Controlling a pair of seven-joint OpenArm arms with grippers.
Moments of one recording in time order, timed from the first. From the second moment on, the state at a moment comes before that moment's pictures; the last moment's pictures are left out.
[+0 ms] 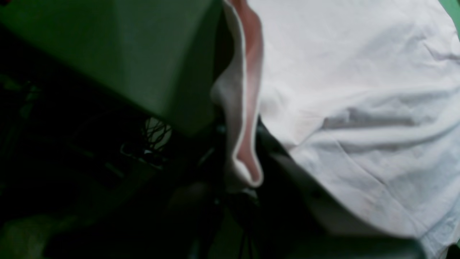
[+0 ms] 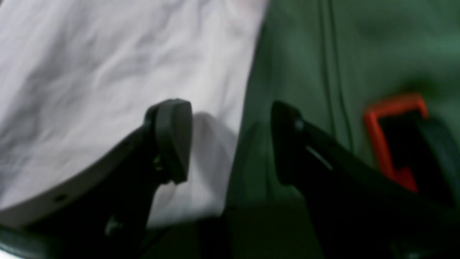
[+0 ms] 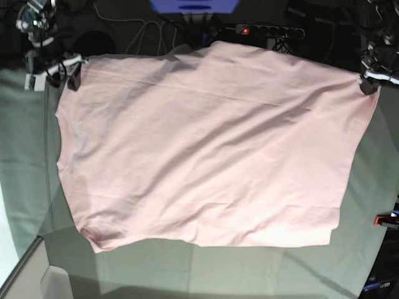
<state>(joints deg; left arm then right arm) 27.4 -8.5 -46.6 98.6 -45.4 -18.8 50.4 -21.3 -3.0 46.6 80.5 2.7 39.6 -16.5</state>
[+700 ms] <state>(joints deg) 24.7 -8.7 -46.7 98.6 -45.4 -18.8 50.3 -28.3 -5.1 49.6 78.2 4.1 39.4 -15.9</state>
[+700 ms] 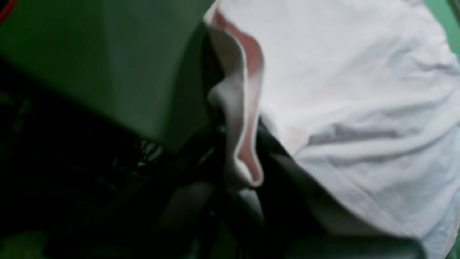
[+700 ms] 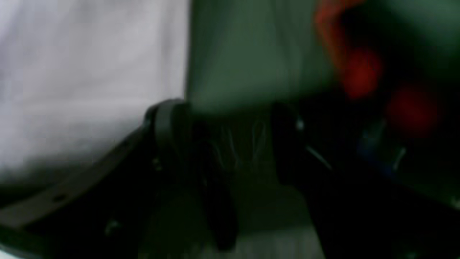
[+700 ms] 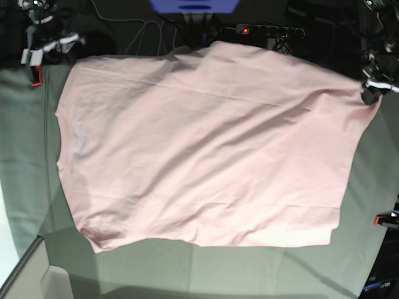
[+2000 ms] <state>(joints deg) 22.9 -8.7 -46.7 98.6 -45.2 -18.6 50.6 -26.1 -3.1 41.7 78.6 6.2 39.5 -11.9</state>
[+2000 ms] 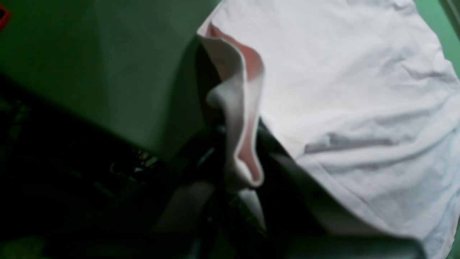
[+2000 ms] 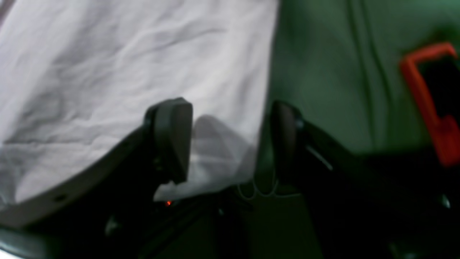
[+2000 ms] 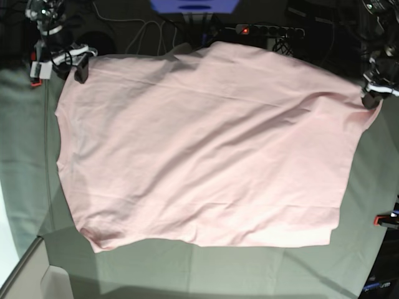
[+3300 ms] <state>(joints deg) -1.7 -8.4 -40.7 91.0 -32.9 -17.9 50.9 24.5 9.4 36.5 48.5 -17.2 39.6 -21.1</state>
